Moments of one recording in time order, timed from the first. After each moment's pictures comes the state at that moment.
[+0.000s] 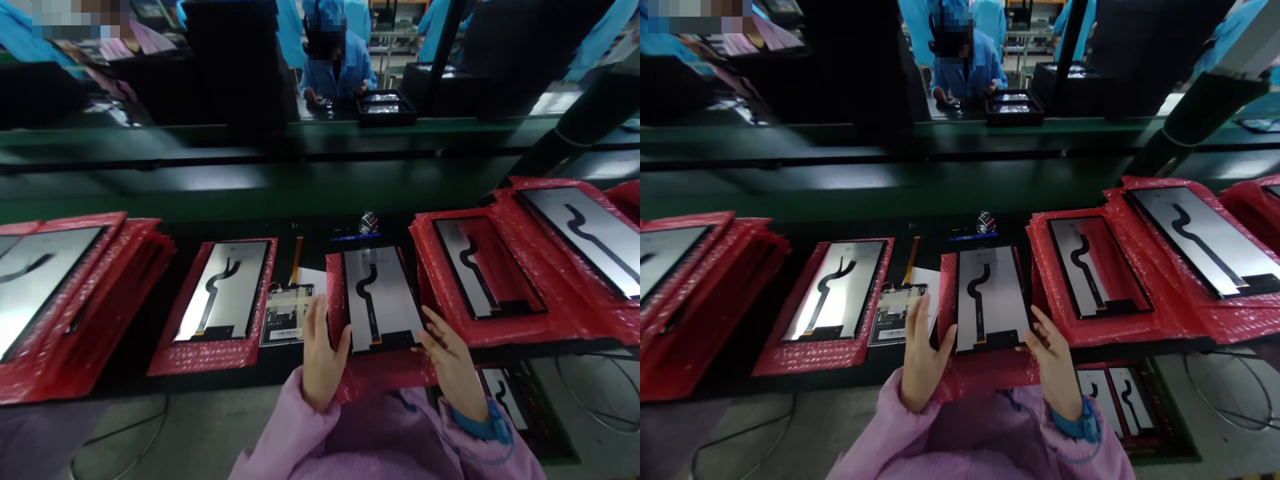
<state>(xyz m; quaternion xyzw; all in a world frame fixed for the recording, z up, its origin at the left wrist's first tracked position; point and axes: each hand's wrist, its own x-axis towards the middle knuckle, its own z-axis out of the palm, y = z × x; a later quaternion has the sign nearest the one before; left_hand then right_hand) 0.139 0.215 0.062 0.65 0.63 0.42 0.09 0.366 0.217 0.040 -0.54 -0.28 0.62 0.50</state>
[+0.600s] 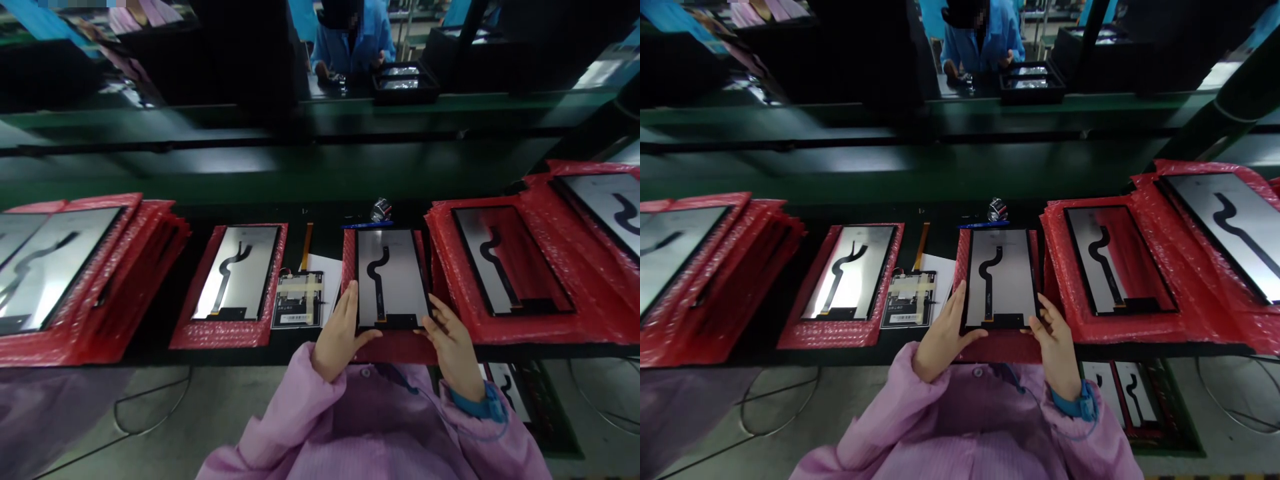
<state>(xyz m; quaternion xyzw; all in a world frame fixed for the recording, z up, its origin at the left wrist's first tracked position) 0.128 0.234 0.053 0.81 0.54 0.24 0.03 0.355 0.231 0.033 -0.53 -0.33 0.61 0.49</state>
